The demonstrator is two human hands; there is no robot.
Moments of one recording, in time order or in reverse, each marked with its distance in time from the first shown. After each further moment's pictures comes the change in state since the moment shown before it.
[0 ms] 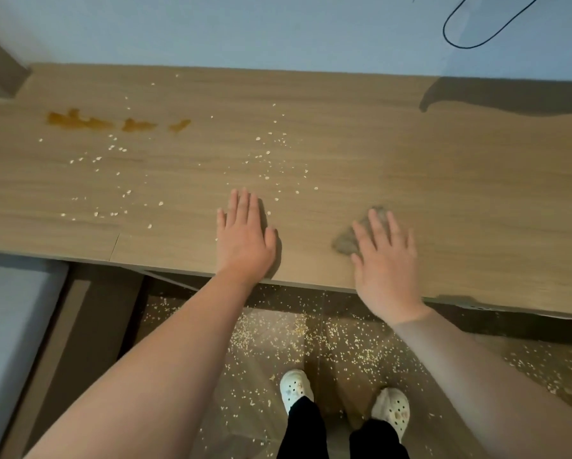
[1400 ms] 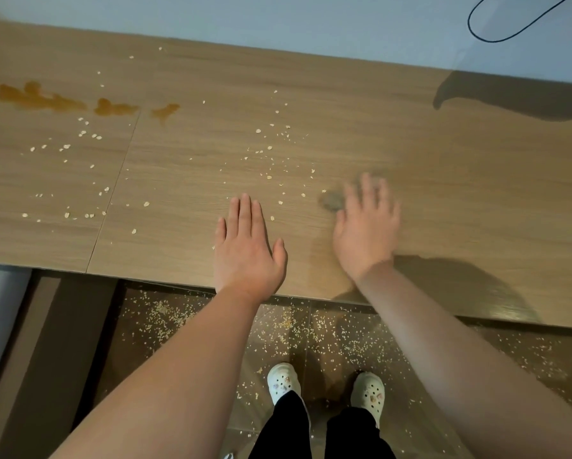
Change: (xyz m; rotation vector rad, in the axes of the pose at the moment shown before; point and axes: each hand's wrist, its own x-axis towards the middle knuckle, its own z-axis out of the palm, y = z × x) left_hand 0.003 -0.006 0.018 0.003 -0.011 0.035; right_hand 0.077 -0.045 -0.017 -0.010 -0.019 0.220
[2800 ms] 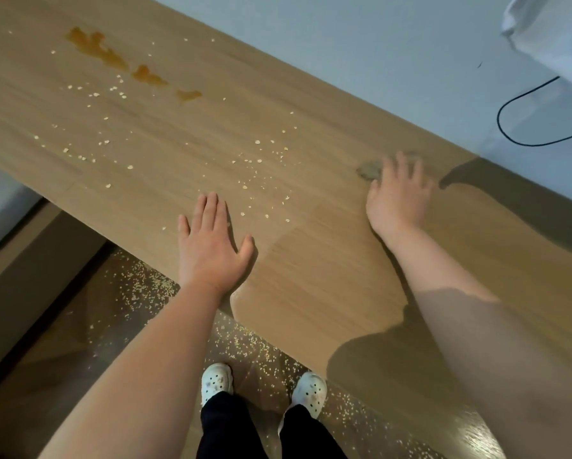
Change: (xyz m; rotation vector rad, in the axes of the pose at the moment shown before) left_hand 0.015 0.062 0.003 -0.082 0.097 -0.477; right_hand 0.182 0.089 -0.014 0.069 0.081 -0.295
